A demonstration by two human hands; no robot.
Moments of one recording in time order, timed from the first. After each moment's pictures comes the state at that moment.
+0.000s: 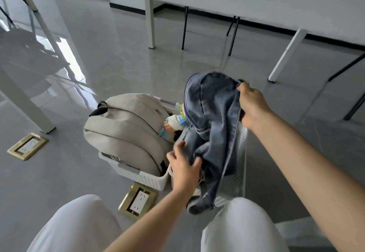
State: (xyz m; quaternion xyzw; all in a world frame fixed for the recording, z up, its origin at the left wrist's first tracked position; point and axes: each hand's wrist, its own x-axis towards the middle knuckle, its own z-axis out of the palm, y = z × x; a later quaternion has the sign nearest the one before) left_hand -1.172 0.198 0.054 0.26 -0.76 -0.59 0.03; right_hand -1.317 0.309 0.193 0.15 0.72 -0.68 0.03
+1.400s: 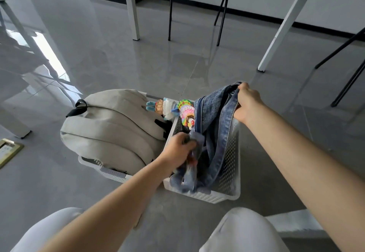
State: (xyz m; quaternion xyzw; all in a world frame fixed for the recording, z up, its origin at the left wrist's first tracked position) left_hand -1.229 0.175 0.070 0.11 -0.77 -0.62 -0.13; right_hand -1.357 0.333 0.156 0.30 0.67 -0.68 0.01
